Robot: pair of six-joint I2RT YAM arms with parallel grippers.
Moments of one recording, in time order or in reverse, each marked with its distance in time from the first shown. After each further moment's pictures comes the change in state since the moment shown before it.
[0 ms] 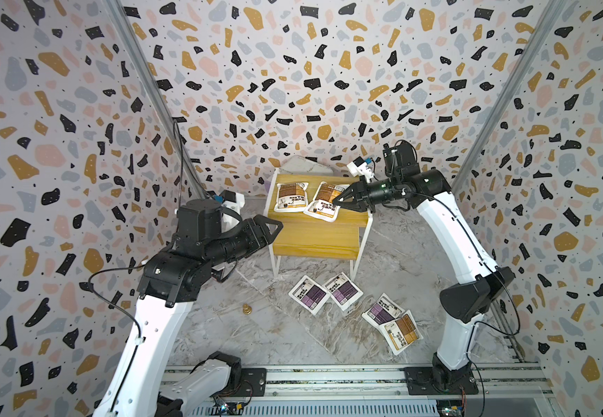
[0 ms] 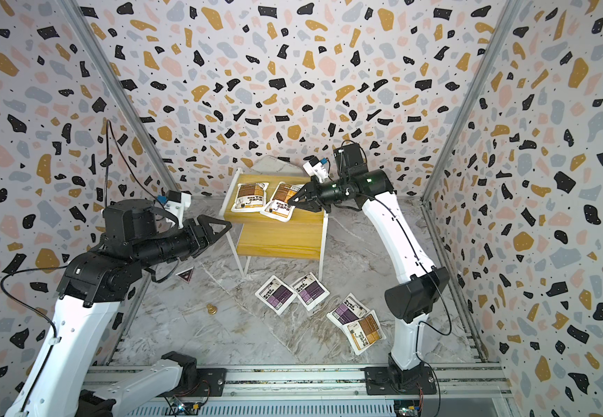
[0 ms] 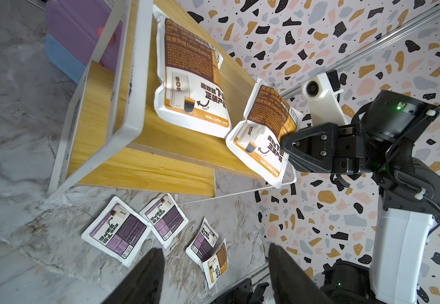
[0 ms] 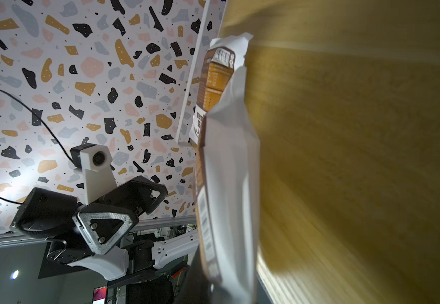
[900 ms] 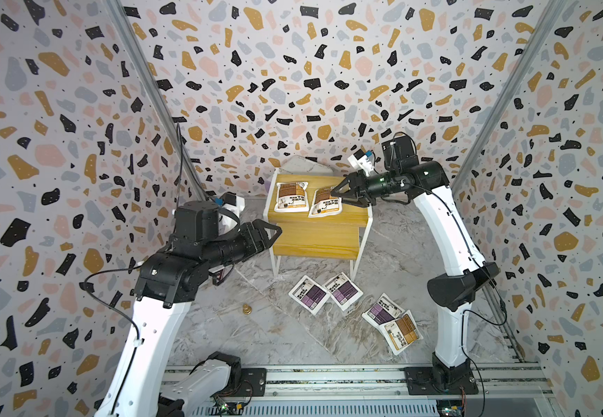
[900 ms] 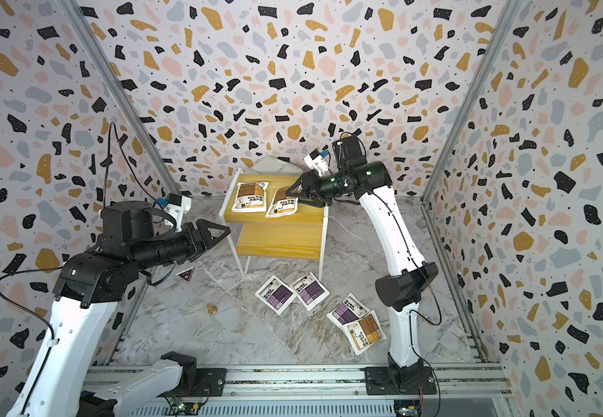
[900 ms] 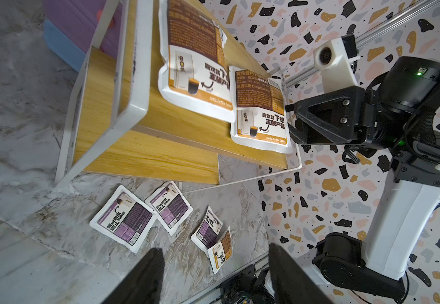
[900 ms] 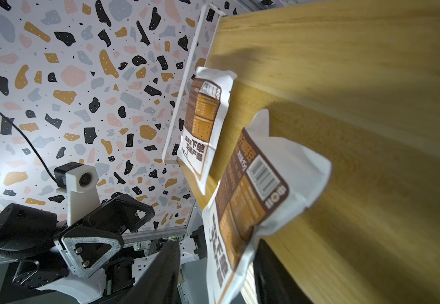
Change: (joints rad) left arm 0.024 -0.007 0.011 -0.057 0.045 0.040; right arm 0.000 0.114 0.231 -0.087 0.070 -0.034
